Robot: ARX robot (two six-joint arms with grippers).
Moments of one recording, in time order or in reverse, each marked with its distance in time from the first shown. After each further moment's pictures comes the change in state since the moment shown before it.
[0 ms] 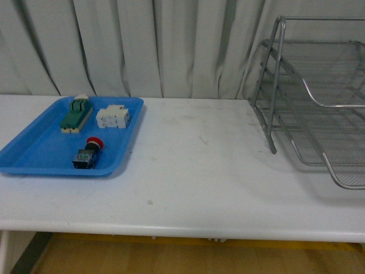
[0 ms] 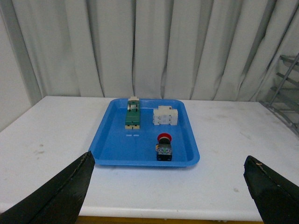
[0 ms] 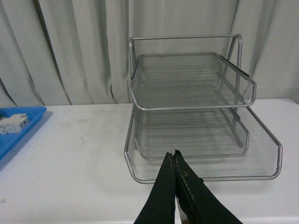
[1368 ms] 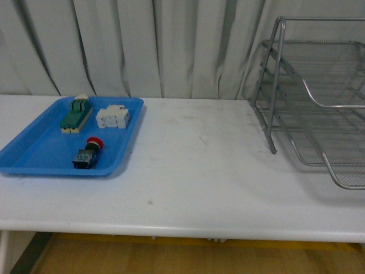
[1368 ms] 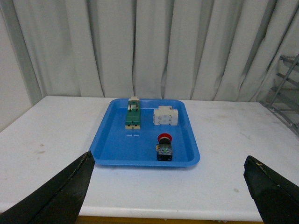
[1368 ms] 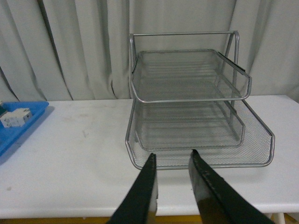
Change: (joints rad) left arm 0.000 0.000 0.000 0.000 0.000 0.000; right arm 0.000 -0.364 0.000 -0.370 0.000 -0.003
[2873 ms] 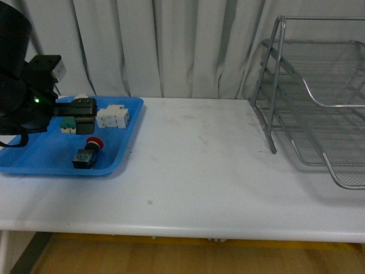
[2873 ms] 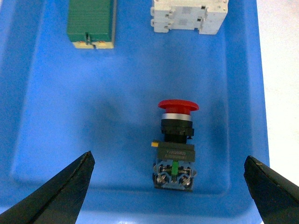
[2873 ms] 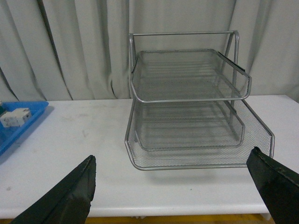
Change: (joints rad) left arm -0.053 2.067 1.260 -0.002 -0.052 -0.051; right arm 0.000 0.000 0.000 0.000 0.000 -0.001
